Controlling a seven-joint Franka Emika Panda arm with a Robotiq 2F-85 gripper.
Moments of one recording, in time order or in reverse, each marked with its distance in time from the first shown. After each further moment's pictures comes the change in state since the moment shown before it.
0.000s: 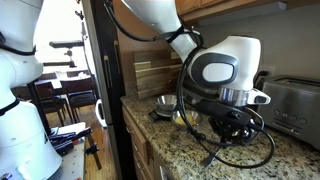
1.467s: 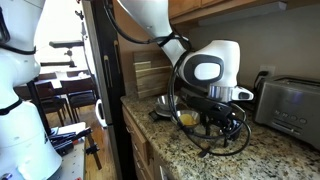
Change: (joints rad) arm 0.110 -0.019 -0.045 -0.063 -0.094 0.056 0.196
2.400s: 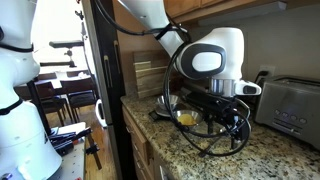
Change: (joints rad) arm 0.014 -0.075 -0.066 -0.053 -0.005 0.000 0.095
